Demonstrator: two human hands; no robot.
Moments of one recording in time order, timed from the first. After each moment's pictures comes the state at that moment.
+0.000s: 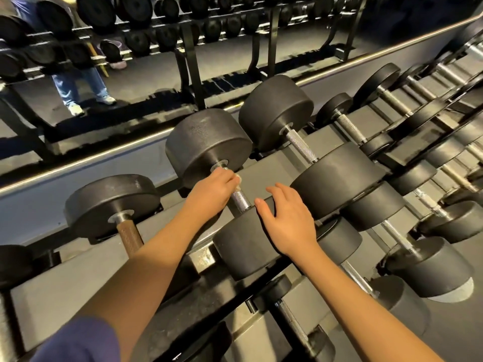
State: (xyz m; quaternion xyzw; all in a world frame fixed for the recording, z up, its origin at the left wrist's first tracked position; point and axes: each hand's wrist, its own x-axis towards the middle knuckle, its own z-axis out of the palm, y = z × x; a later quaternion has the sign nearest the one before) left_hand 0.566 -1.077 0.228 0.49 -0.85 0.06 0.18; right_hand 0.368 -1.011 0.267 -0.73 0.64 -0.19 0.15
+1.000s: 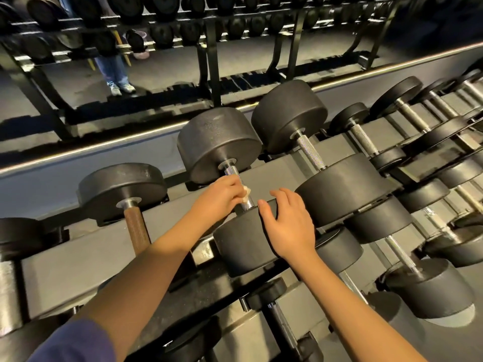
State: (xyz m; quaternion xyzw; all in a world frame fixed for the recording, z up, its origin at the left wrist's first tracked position) left_hand 0.549 -1.054 0.235 0.53 -0.81 -0.08 0.23; right_hand 0.366 -1.014 0.262 -0.73 0.63 -0.20 0.16
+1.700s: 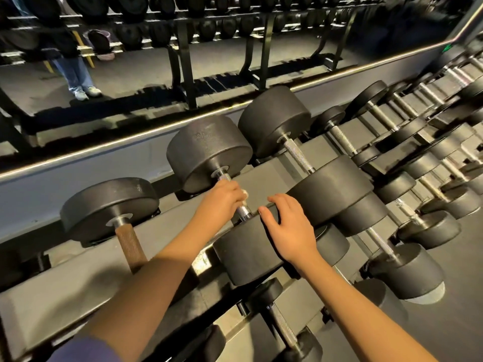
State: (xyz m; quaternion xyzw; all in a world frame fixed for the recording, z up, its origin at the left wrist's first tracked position) left_hand 0.548 -1.073 0.230 0.50 -0.83 -0.10 0.23; right_hand 0.365 -1.014 0.267 -0.72 0.63 -0.21 0.18
